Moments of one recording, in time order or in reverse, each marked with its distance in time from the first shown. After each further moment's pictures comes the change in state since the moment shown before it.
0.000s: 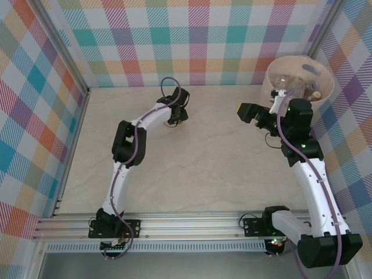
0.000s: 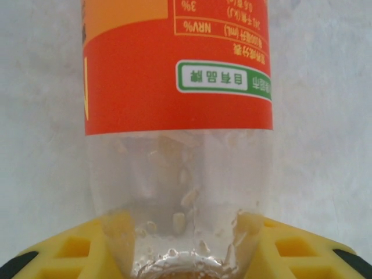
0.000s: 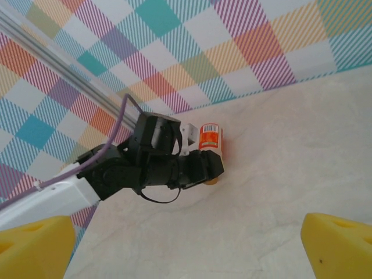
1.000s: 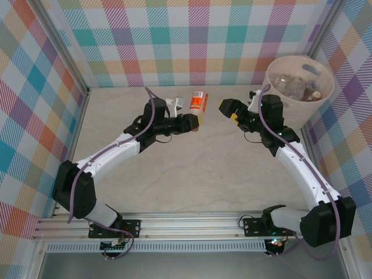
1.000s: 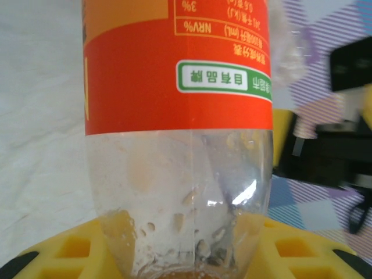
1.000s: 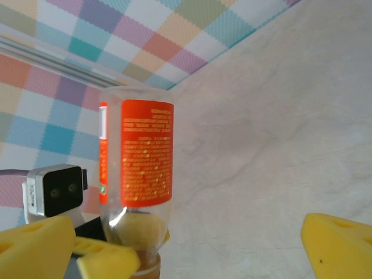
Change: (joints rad) left arm -0.095 -0.840 -0.804 0.676 0.731 -0.058; right arm 0.169 0.208 -0.016 0.166 0.025 0.358
